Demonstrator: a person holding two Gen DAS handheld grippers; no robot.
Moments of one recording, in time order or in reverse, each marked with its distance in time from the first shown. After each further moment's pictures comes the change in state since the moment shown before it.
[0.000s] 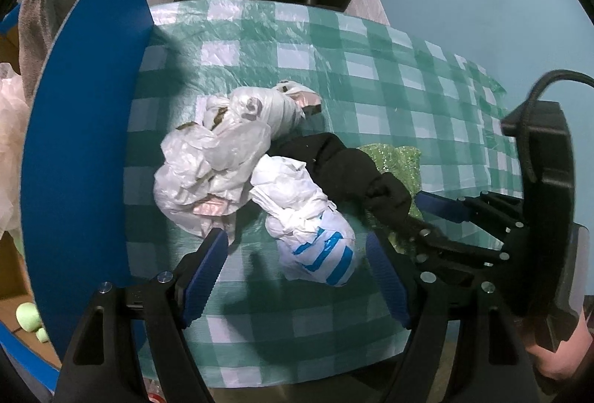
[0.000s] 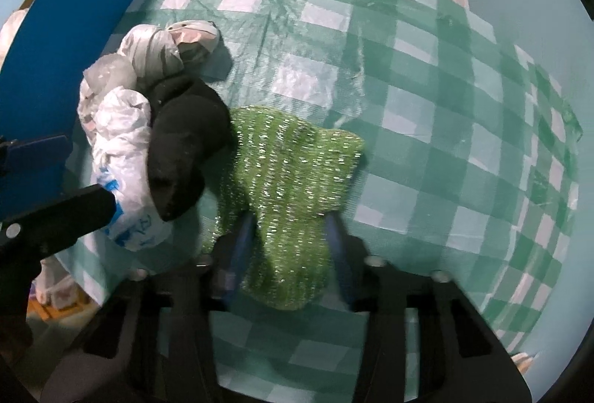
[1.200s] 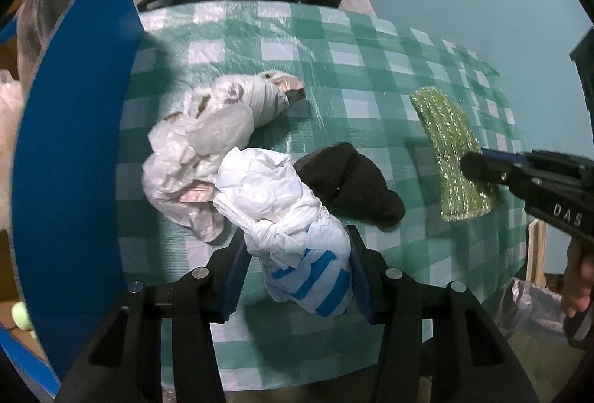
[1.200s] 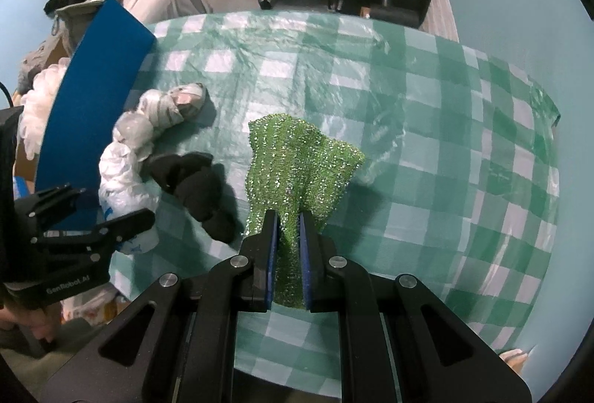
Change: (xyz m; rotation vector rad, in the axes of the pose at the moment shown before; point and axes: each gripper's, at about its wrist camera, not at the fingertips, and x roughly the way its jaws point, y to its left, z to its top) left arm 0.006 -0.015 -0.015 0.076 -0.046 0.024; right arm -0.065 -0.059 -0.009 0.076 -0.108 0.112
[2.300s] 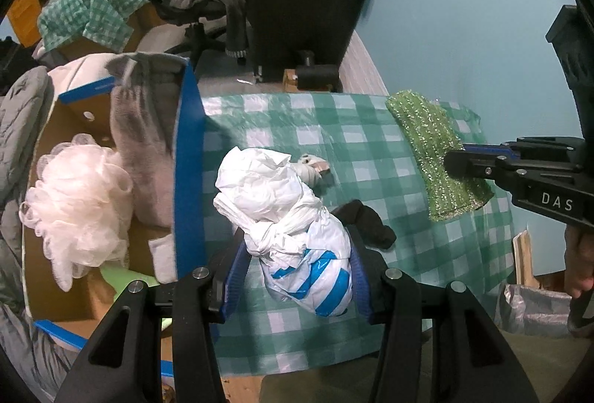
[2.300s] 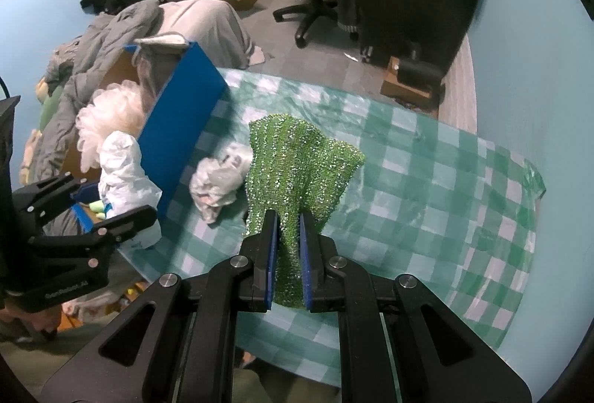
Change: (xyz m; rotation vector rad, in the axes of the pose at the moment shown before) left arm -0.109 0.029 0.005 0.033 -0.188 0.049; right arm -0.070 0.072 0.038 -0.121 -0.108 0.032
